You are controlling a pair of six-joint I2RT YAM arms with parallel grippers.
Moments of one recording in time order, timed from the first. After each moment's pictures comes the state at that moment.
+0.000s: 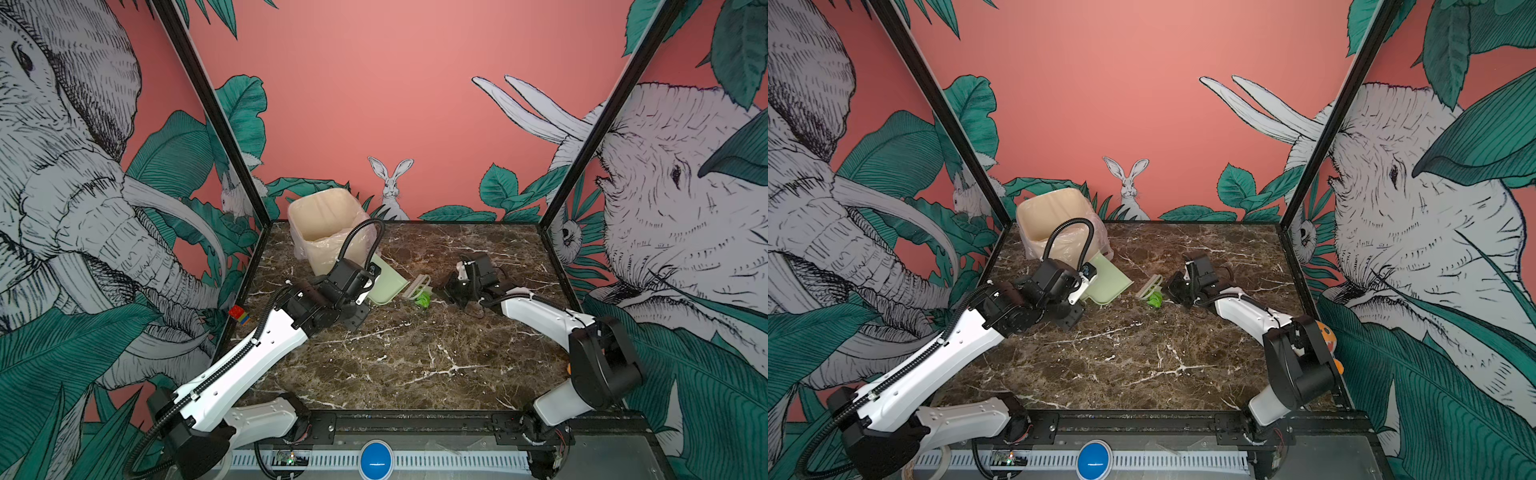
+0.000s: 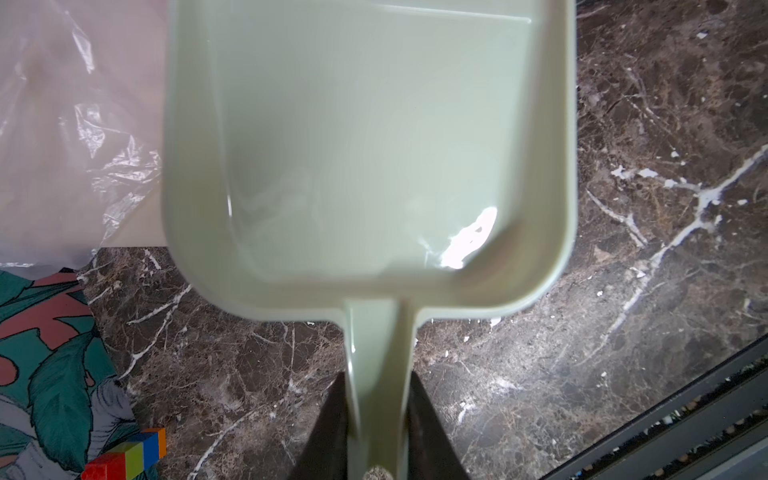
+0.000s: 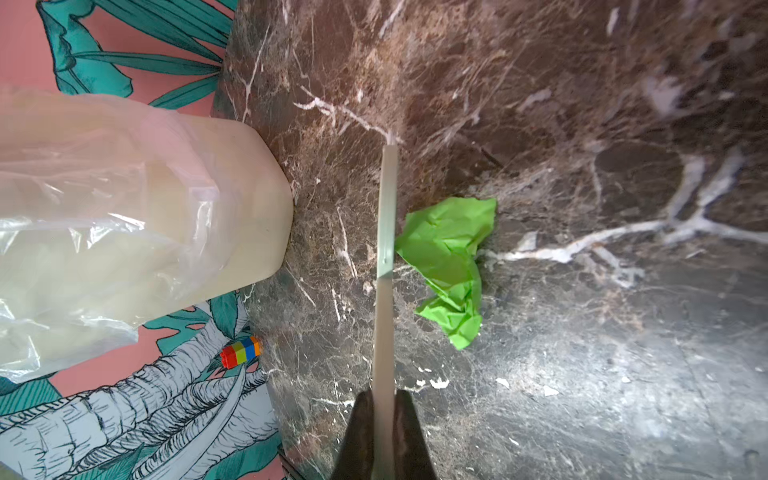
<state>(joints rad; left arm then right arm) -0.77 1.15 1.23 -1.08 -0.22 0.04 0.44 1.54 0.94 -0.18 -0.37 1.08</state>
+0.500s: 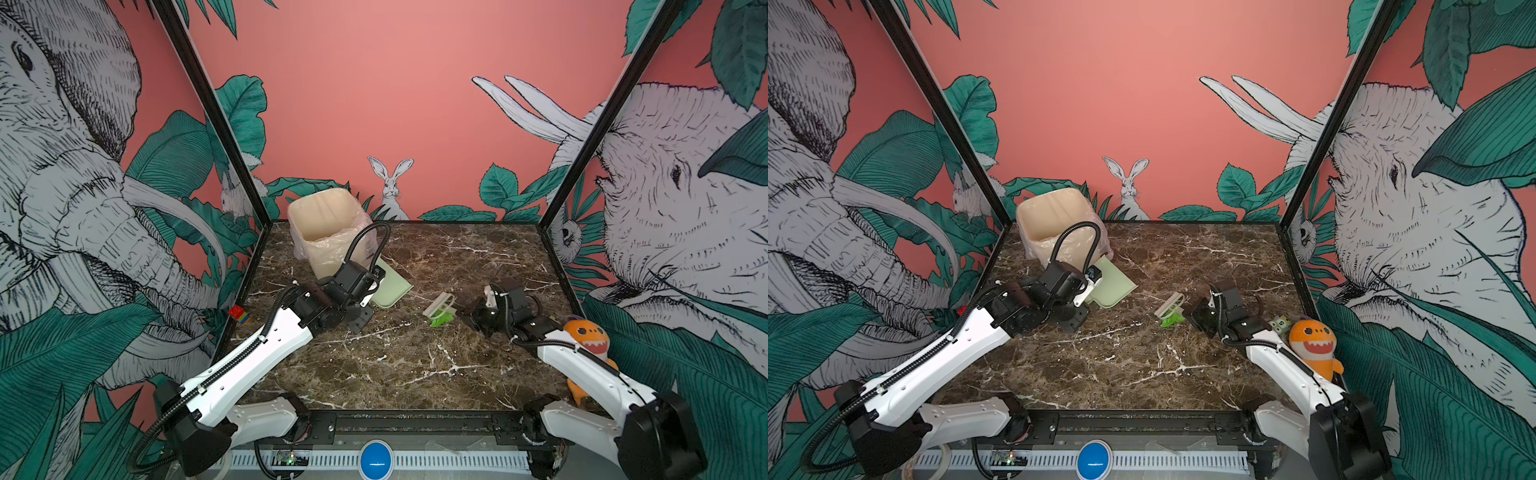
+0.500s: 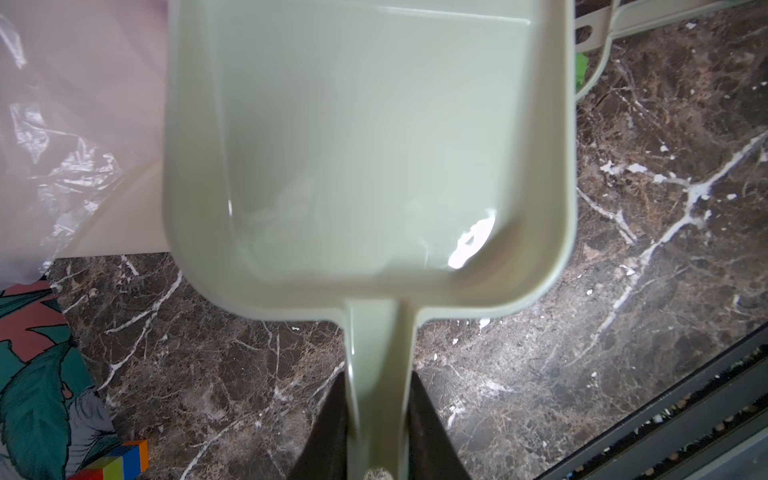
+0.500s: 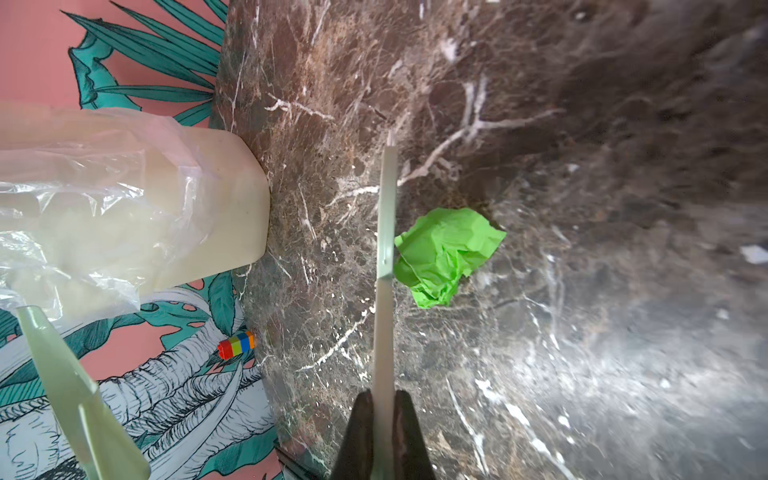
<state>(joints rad) -0.79 1.18 1.21 -1.05 -0.20 0.03 0.39 1.05 0.61 -0.33 -0.32 1.12</state>
